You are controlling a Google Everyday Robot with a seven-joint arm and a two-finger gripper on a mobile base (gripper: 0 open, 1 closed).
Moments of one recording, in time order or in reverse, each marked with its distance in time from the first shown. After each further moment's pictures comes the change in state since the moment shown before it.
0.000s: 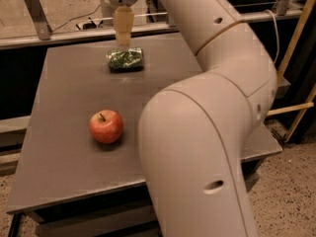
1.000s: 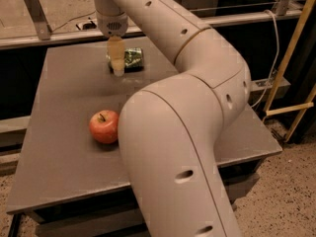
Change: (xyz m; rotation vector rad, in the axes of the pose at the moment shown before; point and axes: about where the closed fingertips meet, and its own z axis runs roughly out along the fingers) arm 0.003 0.023 0.088 -0.153 0.156 0.101
